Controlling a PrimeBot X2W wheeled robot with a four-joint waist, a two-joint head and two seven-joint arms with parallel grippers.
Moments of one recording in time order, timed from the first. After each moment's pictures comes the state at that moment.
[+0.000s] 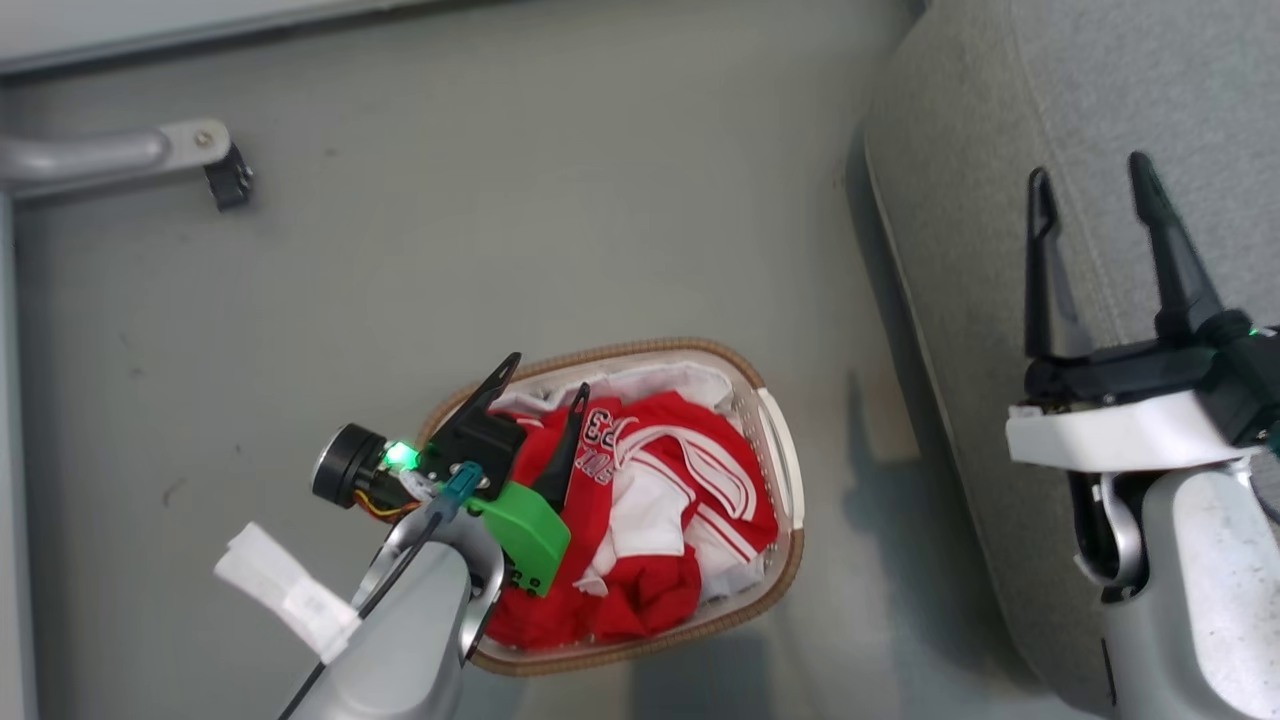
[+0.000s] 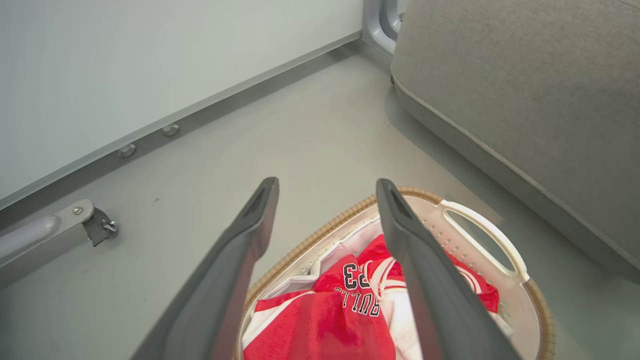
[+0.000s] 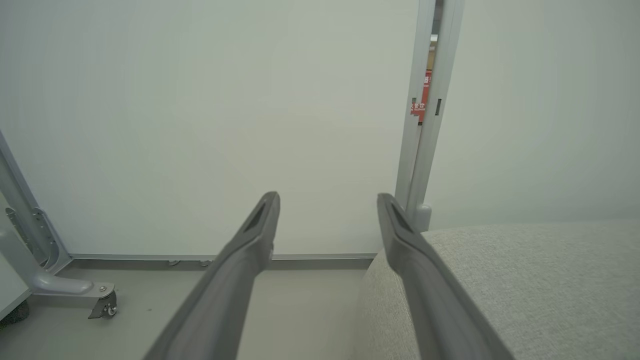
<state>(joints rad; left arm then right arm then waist) -0.47 0.05 -0.43 0.66 -0.06 -0.12 -0.26 -0.31 -0.05 -0.03 -0.08 0.09 0.13 -0.26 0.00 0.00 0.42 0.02</state>
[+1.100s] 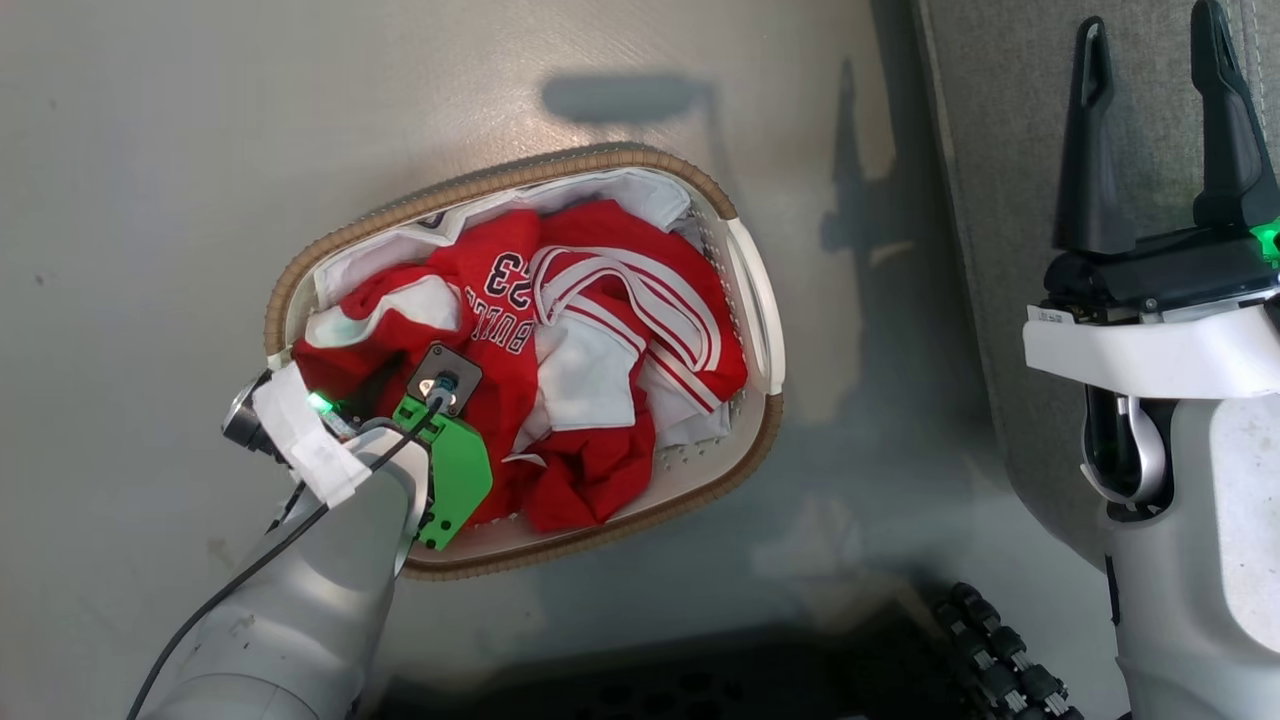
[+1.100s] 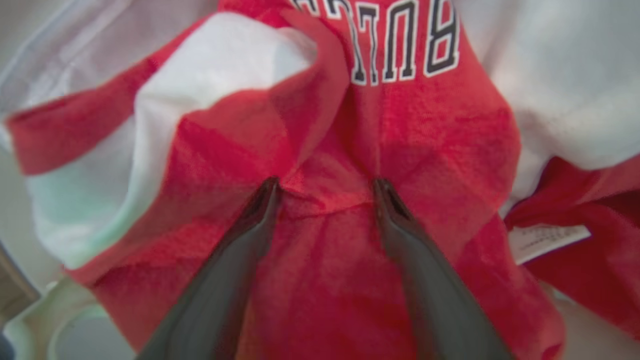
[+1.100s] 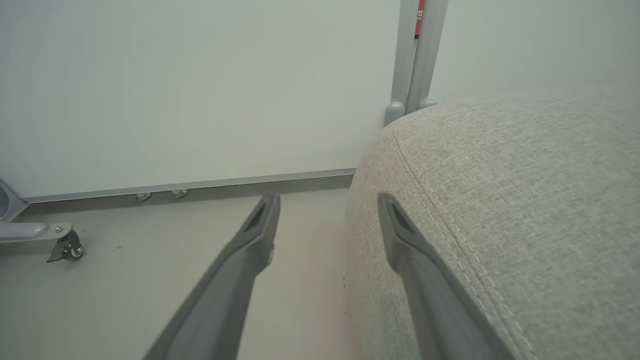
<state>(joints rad) -0.83 0.06 -0.58 1.27 0.01 -0.03 -0.13 -0.46 -0.05 -0.02 -0.14 0.16 0.13 -0.26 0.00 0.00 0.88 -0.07</state>
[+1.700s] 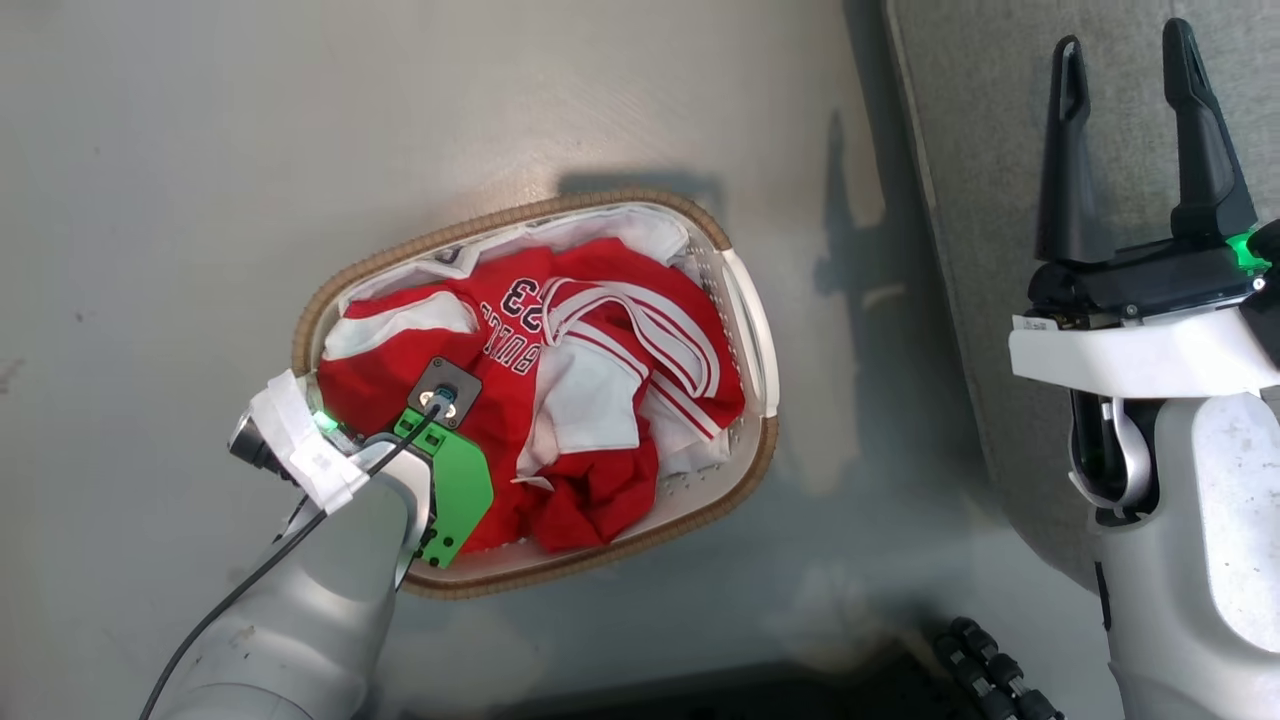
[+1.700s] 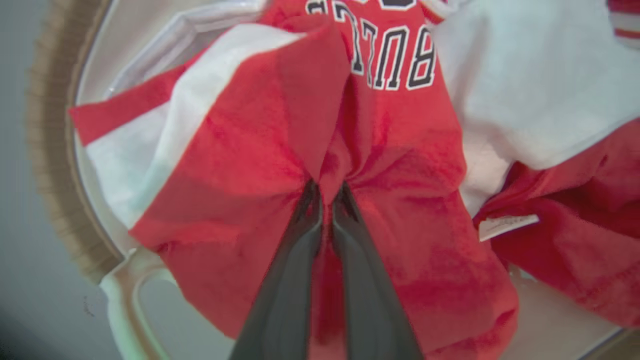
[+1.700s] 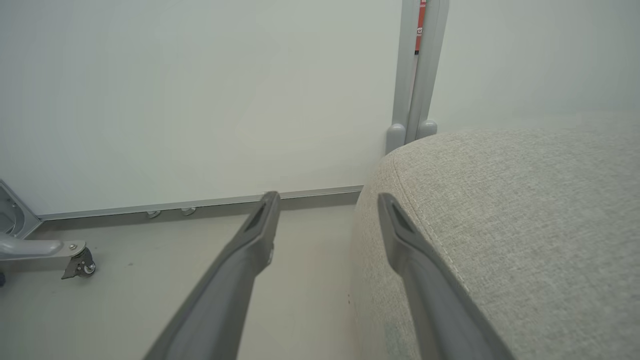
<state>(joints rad) -0.81 0.06 -0.60 1.29 -0.04 -0.07 -0.09 -0.46 -0.05 -0.01 -0.10 0.17 0.13 -0.26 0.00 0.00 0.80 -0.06</state>
